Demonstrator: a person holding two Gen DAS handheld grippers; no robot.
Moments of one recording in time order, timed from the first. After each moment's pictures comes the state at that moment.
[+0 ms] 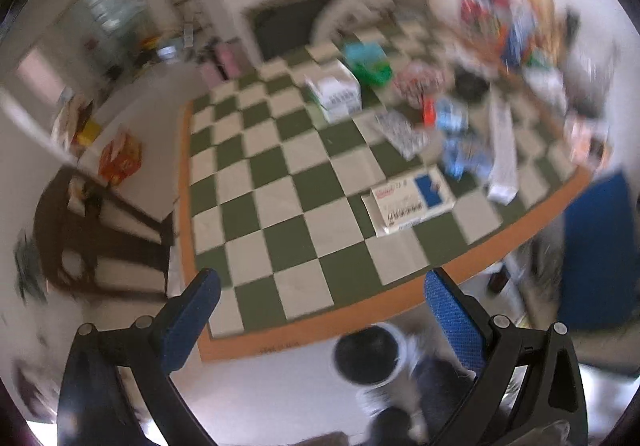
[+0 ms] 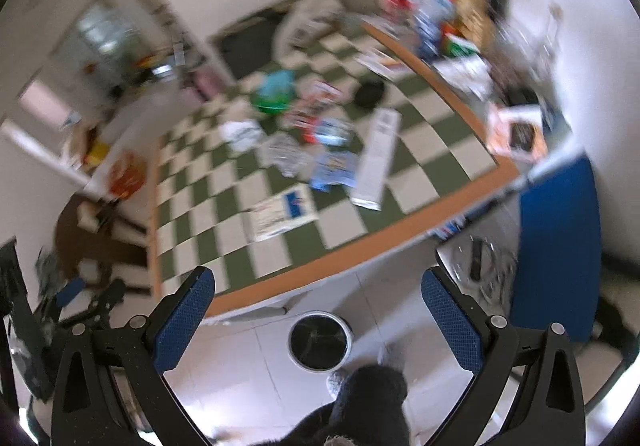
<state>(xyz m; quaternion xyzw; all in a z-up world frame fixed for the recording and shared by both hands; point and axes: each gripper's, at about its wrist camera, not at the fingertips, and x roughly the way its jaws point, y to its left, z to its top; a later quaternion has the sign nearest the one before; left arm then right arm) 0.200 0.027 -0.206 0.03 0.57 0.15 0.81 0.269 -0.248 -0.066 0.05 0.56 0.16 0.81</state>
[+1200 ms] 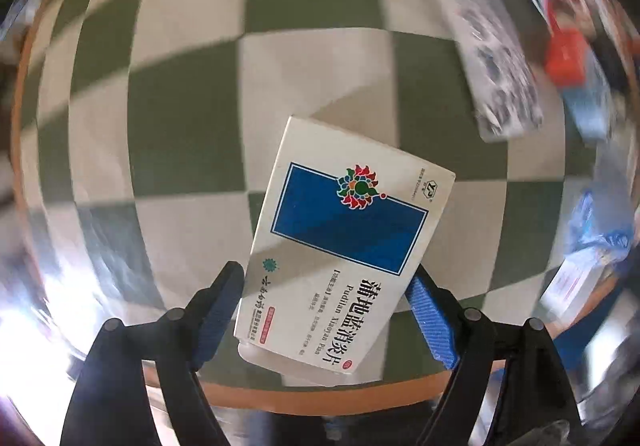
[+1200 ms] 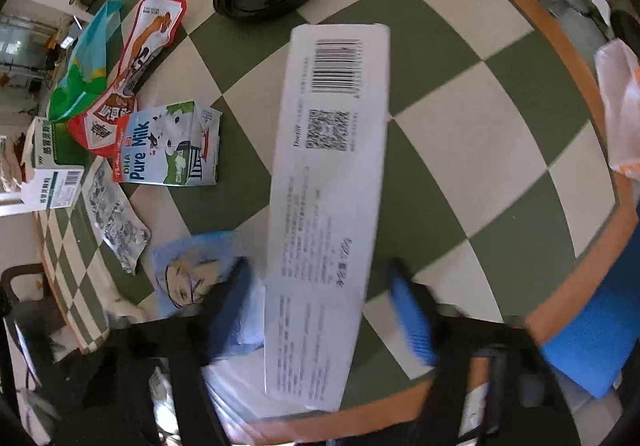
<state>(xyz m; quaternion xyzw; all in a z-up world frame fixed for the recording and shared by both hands) 0.348 0.109 -0.380 -0.25 0.75 0.17 0.60 0.543 -0.195 -0.321 0.04 0.71 0.09 0.69</state>
